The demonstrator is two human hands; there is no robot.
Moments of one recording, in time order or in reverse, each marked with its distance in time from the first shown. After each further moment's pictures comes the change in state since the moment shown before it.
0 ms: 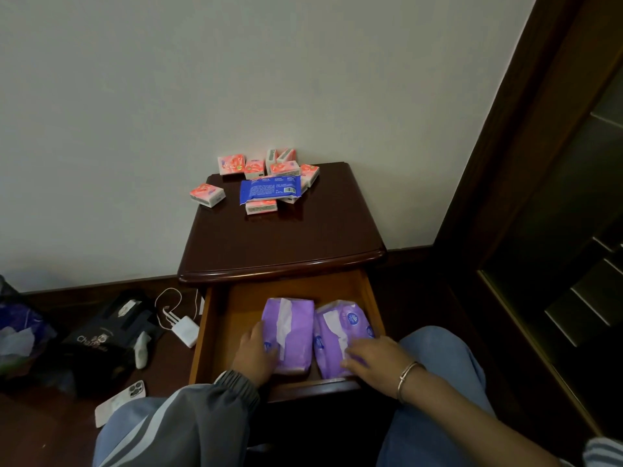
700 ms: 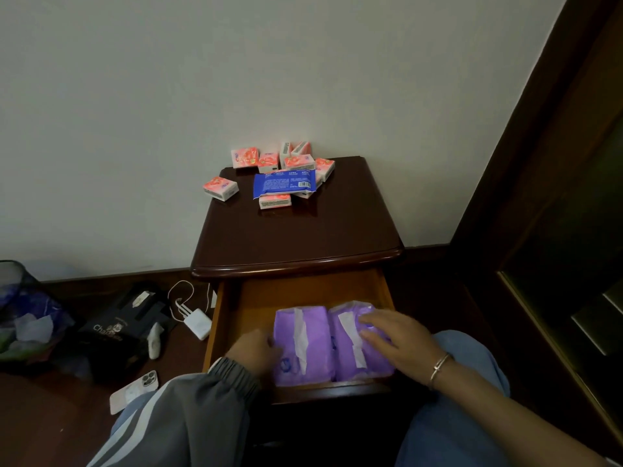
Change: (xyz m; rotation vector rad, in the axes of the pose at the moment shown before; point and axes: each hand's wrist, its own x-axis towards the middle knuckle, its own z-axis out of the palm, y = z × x) left_hand 0.000 0.004 -0.033 0.223 -0.166 -0.013; right_hand 0.005 0.015 -0.022 0.313 0.309 -0.104
